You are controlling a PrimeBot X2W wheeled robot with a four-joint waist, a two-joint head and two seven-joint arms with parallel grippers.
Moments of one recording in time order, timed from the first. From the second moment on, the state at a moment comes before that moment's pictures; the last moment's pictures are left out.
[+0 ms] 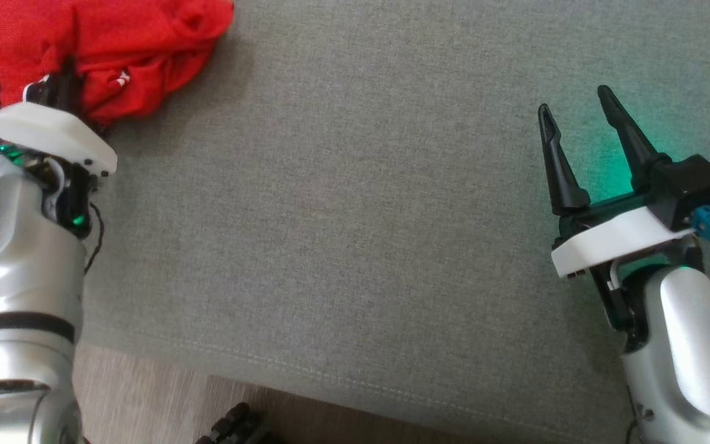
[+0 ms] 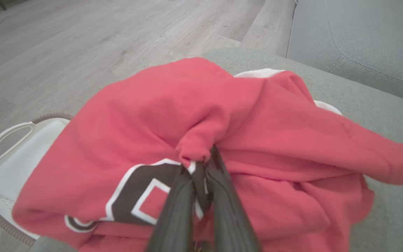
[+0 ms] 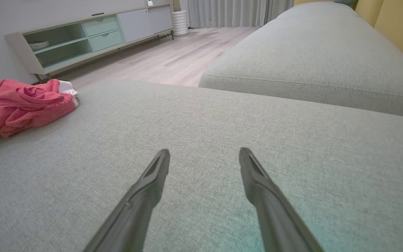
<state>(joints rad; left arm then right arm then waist) -0.91 0.19 -0.02 1.10 -0.37 -0.13 -0.20 -0.30 -0.11 0.12 0.01 0.04 0.13 0.04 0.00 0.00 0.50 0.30</state>
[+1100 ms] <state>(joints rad) -0.41 0.24 -0.11 0.25 -0.28 -0.05 -0.16 -0.10 -0.06 0.09 0.07 0.12 0.13 -0.02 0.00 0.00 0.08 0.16</state>
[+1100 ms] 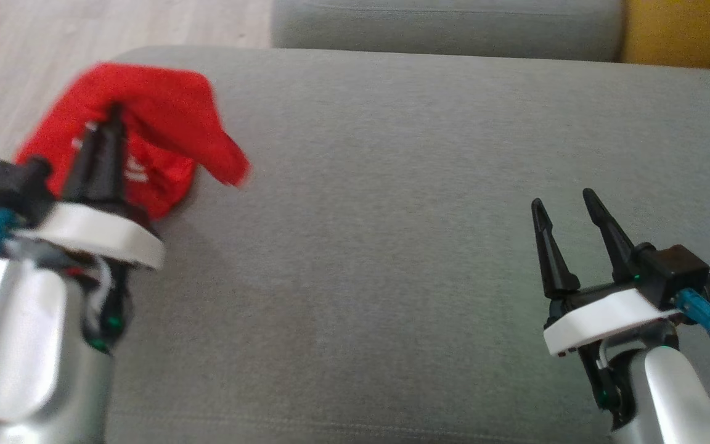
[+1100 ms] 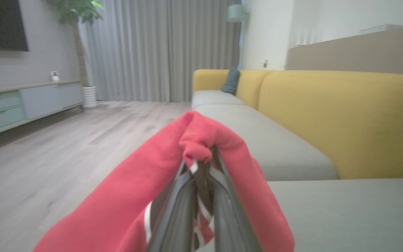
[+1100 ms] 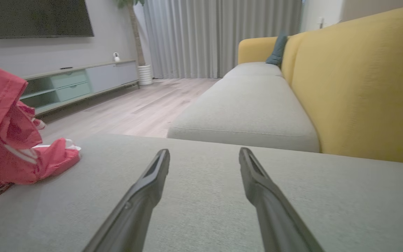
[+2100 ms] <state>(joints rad) -0.51 0.07 -0.50 0.31 -0.28 -0.11 -0.11 -0.15 -0.05 0.09 0.02 0.20 0.13 -0.10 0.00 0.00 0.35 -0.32</state>
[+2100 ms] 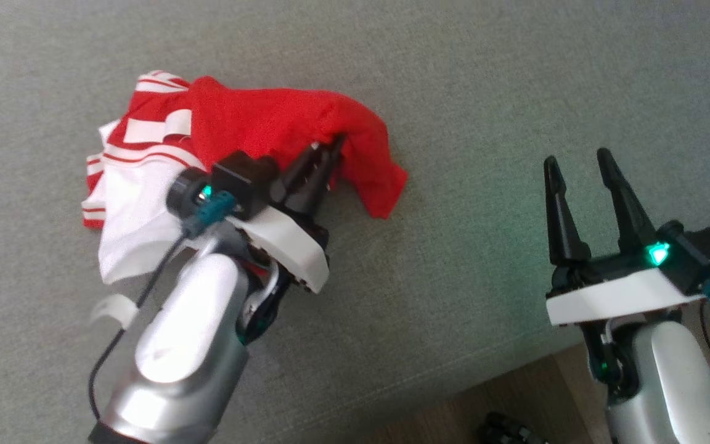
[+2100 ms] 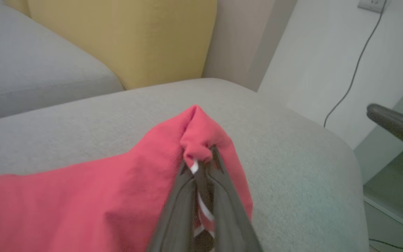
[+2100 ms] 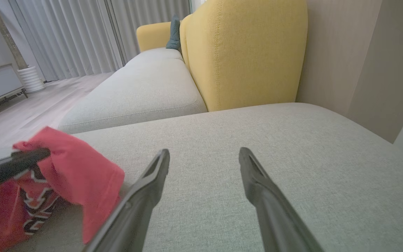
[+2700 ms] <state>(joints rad) -0.44 0.09 -0.57 0.33 -0.30 -0.08 -0.22 -0.17 -0.05 0.09 0.07 0.18 0.13 -0.10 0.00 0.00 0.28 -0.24</state>
